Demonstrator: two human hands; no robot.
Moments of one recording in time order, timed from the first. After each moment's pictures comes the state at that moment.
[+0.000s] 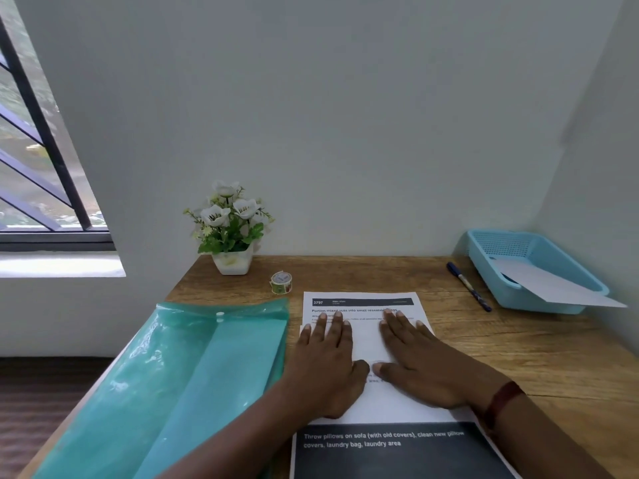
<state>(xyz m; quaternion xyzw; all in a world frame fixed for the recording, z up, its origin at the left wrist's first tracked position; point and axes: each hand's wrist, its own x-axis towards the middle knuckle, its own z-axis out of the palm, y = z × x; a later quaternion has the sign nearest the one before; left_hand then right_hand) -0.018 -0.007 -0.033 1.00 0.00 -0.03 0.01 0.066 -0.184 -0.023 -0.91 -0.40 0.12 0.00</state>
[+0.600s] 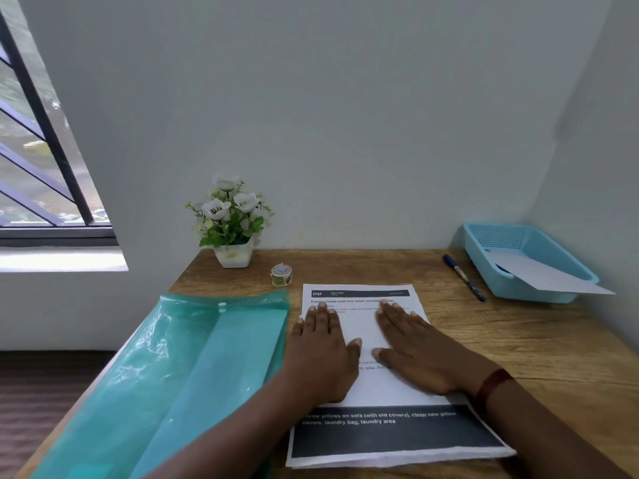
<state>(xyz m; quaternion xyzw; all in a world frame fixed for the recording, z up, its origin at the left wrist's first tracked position) -0.021 -0.012 -0.034 1.00 0.07 -0.02 0.03 0.061 -0.187 -0.027 -0.91 -0.40 0.10 0.01</state>
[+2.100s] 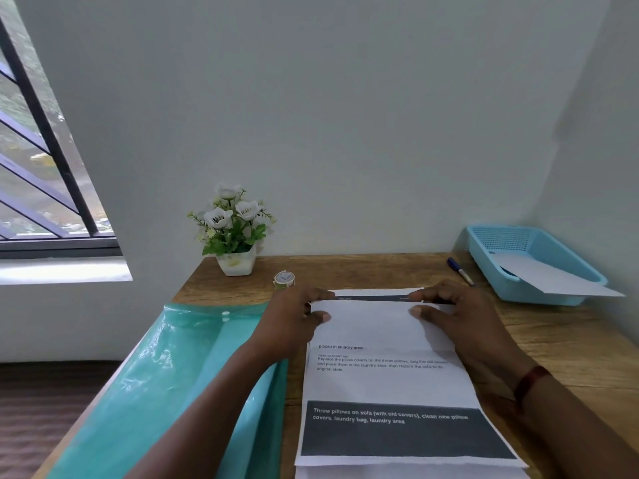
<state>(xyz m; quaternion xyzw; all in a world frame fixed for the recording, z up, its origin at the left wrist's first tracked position) -0.006 0.049 0.002 0.93 0.03 0.16 0.33 0.088 -0.215 -0.009 -0.82 -0.26 -0.09 0.50</state>
